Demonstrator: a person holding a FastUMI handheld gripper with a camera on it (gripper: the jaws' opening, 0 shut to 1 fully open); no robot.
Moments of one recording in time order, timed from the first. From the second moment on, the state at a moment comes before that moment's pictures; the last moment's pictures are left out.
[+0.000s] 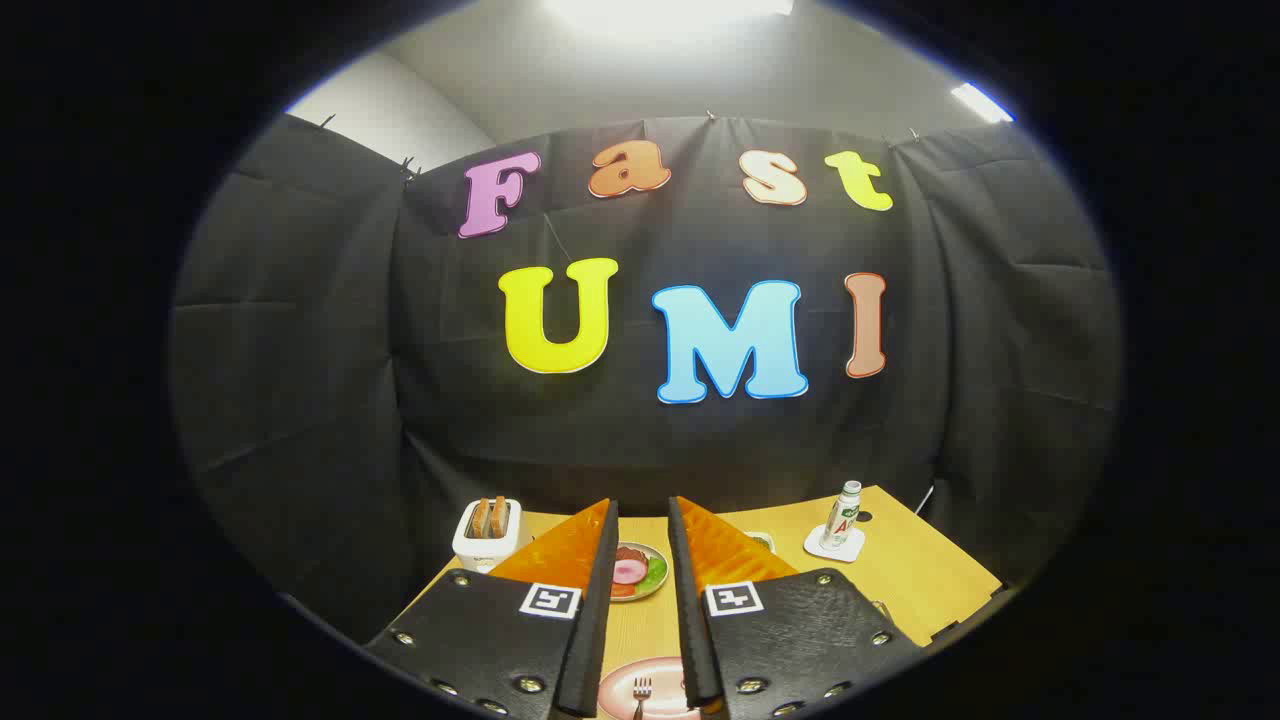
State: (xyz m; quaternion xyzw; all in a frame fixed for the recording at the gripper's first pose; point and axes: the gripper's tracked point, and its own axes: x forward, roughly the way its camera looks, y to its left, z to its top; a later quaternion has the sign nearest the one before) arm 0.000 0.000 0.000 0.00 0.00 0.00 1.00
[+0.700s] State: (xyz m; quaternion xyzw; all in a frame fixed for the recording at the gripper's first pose) arm 0.001 0.000 -0.003 0.00 0.01 0.00 1.00
